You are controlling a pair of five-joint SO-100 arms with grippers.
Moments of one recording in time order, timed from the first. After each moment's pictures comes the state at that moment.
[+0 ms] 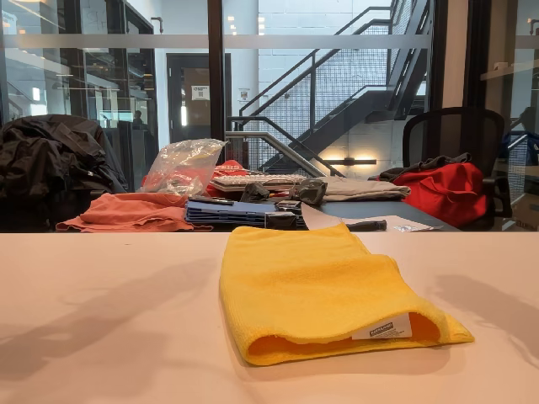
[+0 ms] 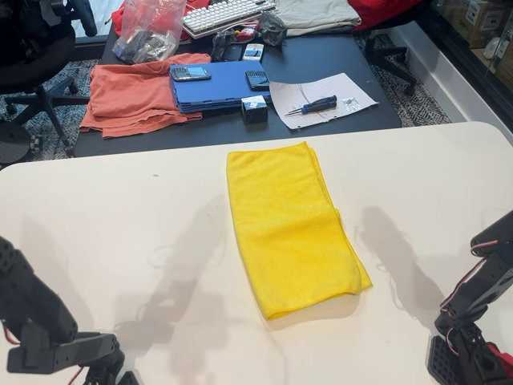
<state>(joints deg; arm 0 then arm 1) -20.0 99.9 -9.1 3.0 -12.4 9.5 117.0 36.2 6.9 11.7</state>
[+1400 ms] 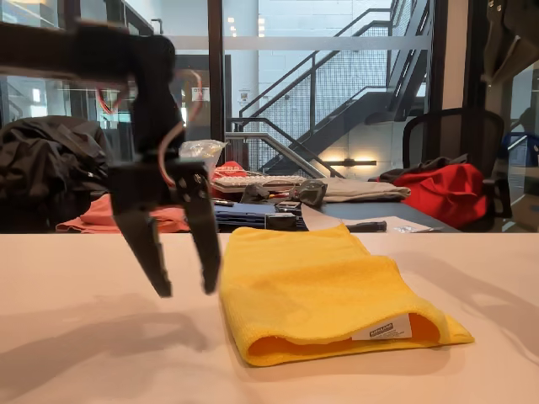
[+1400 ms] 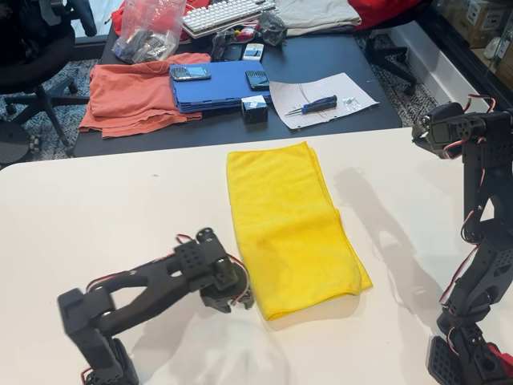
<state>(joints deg) -9.6 96.2 24.8 105.6 -18.3 68.5 87.6 92.3 81.9 11.5</state>
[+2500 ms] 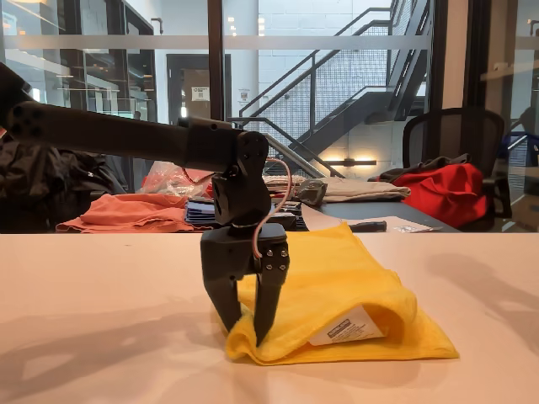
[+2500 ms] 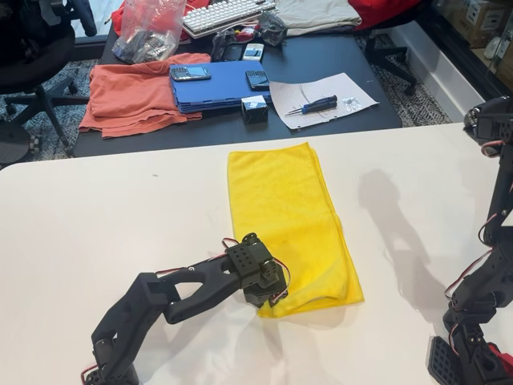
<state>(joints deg) 2.4 106.0 24.9 105.1 -20.7 69.0 55.5 57.0 87.4 14.1</state>
